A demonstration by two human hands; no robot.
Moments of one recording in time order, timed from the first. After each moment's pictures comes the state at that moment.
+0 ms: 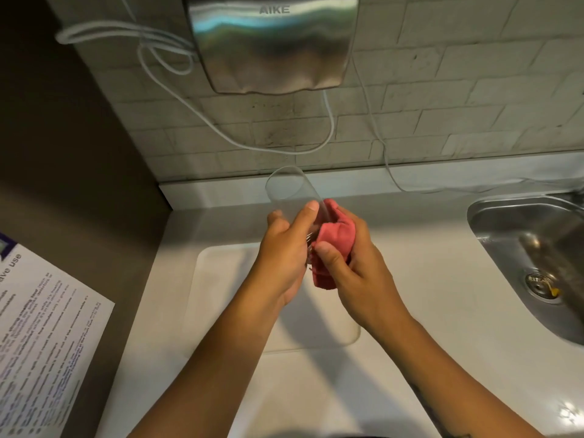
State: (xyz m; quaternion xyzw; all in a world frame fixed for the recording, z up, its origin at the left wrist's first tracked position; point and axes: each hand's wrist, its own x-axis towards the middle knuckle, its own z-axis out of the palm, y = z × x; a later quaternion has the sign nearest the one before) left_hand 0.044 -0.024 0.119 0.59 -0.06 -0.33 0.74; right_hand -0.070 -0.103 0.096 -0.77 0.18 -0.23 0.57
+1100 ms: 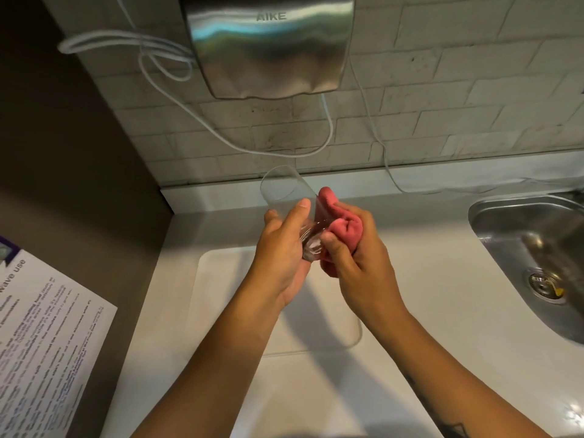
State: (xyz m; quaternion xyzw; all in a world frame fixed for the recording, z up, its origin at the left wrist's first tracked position) left_hand 0.040 -0.024 0.132 0.49 -0.05 -0.34 0.80; right_hand -0.060 -0.106 0.096 -0.72 0.18 -0.32 0.59
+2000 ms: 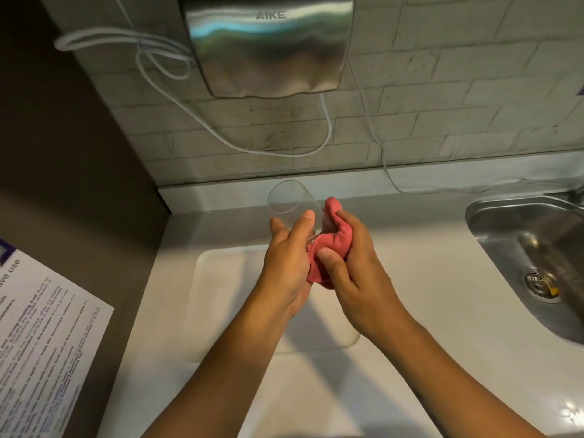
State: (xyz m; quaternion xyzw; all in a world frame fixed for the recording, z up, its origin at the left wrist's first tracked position) left_hand 0.029 -0.024 0.116 0.53 -0.04 -0.36 0.77; right_hand -0.074 -0.101 0.100 -0.79 0.15 -0.22 0.55
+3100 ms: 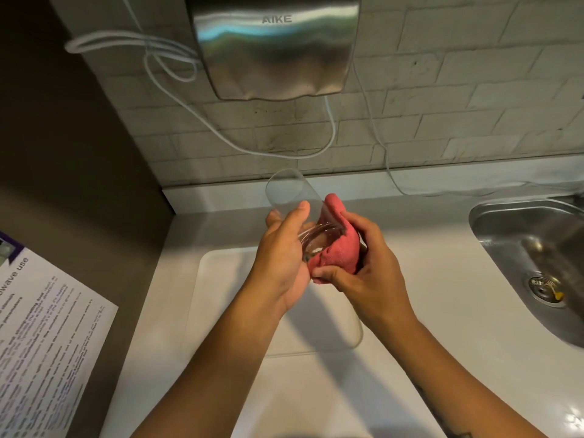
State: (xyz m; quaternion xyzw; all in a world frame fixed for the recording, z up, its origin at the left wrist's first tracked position) left_hand 0.040 -0.020 0.129 0.46 -0.02 -0.36 0.81; right_hand -0.070 -0.112 0.088 -0.73 0.18 -0.28 0.60
